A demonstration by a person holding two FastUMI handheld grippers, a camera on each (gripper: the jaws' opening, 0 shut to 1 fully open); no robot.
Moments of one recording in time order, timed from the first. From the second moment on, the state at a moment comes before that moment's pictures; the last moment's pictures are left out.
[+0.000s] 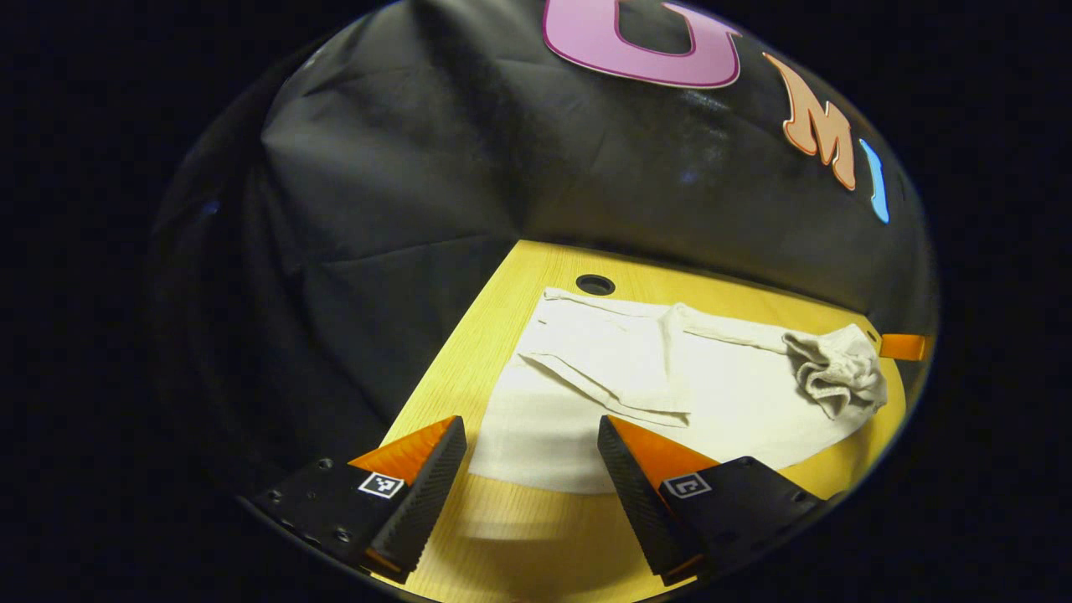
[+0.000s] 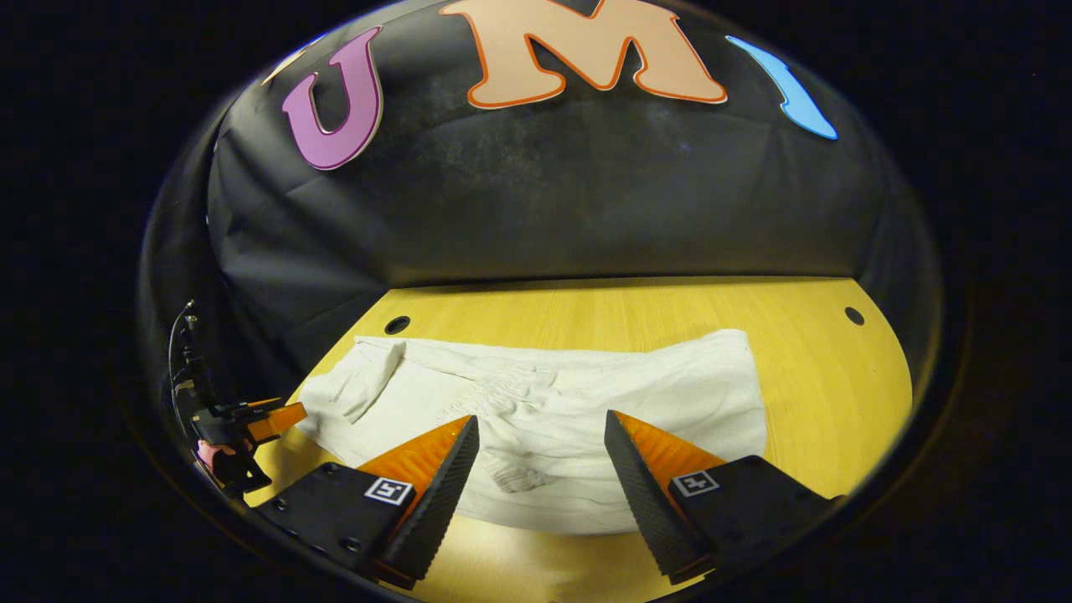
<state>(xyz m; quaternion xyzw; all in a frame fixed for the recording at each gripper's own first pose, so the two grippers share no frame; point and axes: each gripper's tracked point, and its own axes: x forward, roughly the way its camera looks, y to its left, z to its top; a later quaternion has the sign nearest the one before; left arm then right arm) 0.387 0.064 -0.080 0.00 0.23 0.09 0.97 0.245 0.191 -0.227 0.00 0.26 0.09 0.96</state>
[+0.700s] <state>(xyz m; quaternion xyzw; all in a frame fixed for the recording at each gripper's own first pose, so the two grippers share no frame) 0.386 0.065 -0.088 0.01 0.27 0.08 0.96 0.204 0.108 -0.214 0.02 0.25 0.01 0.97</state>
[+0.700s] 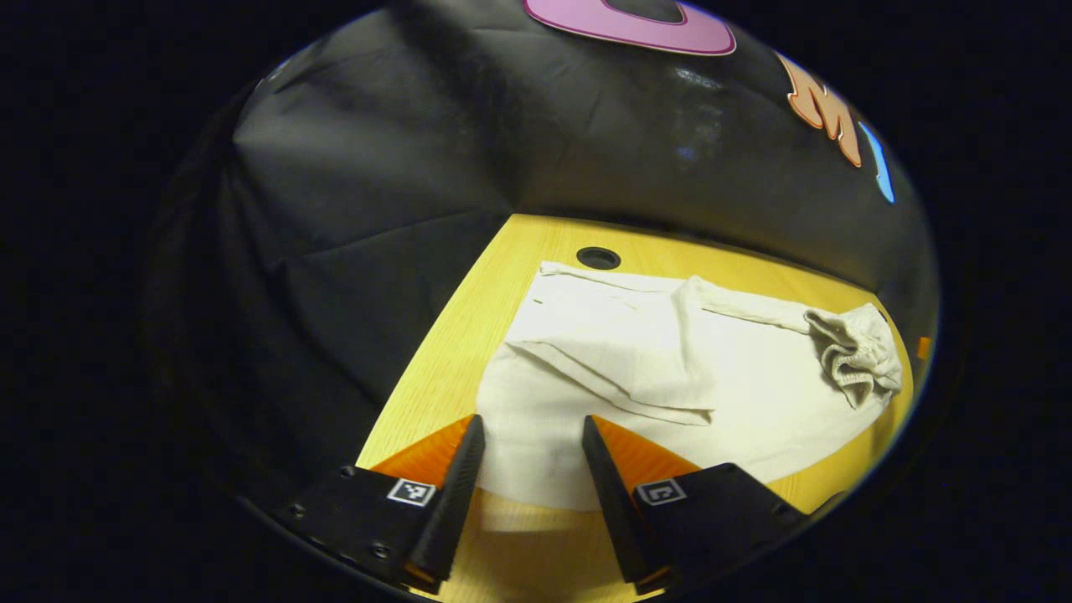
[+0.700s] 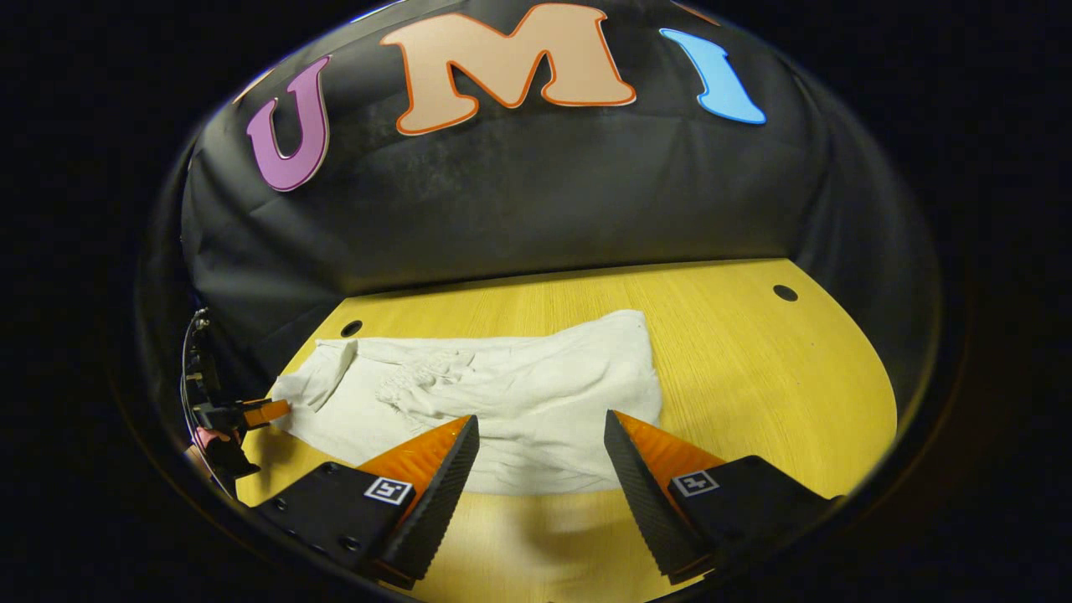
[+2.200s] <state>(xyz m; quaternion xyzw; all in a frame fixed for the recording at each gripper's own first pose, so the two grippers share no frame) 0.408 -0.163 0.070 -0.10 0.13 0.00 0.99 0.139 -0.021 -0.161 -0.01 0.22 0.03 0.97</state>
